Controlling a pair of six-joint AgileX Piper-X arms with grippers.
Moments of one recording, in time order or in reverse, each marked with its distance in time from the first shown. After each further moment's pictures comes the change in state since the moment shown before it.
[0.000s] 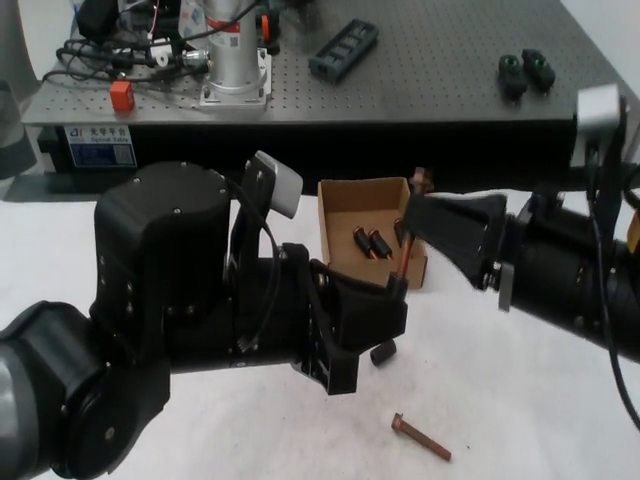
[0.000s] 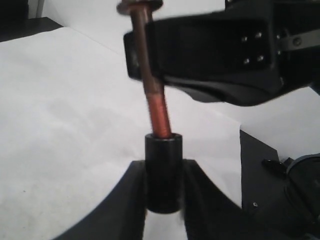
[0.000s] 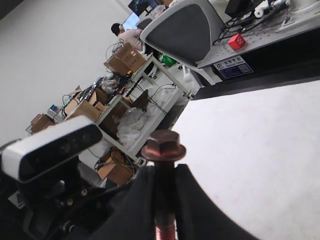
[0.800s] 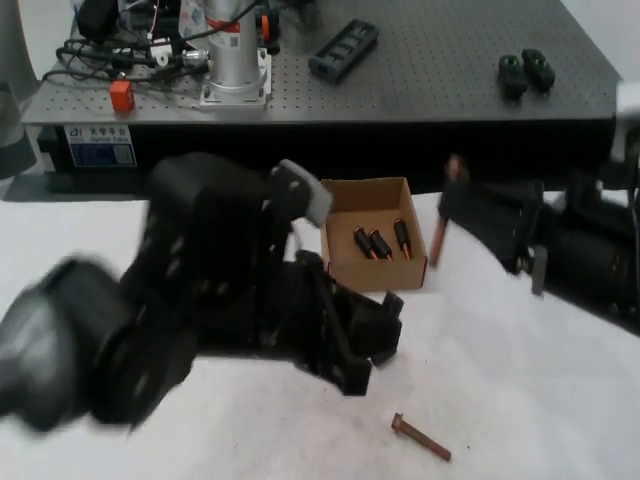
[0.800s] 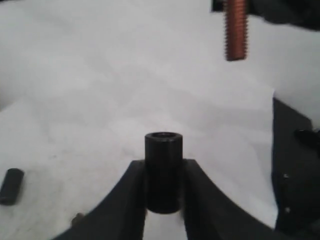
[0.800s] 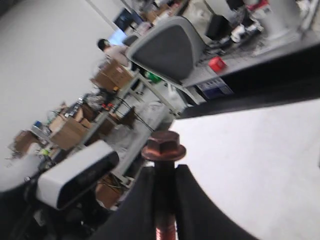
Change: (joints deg) left arm 0.0 2.6 -3.2 9.2 -1.8 5.7; right arm -4.9 -3.5 -0.1 1.2 0.1 -1.7
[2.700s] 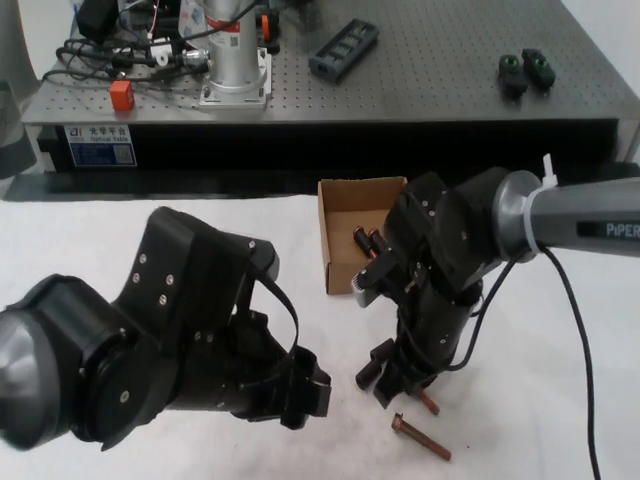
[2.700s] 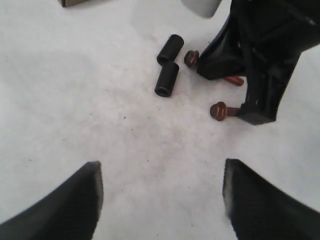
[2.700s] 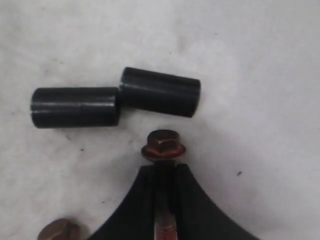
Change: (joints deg) left arm 1.9 2.4 0.0 23.3 -23.3 -3.1; right arm 6.5 51.8 -38.0 61.8 31.3 -48.2
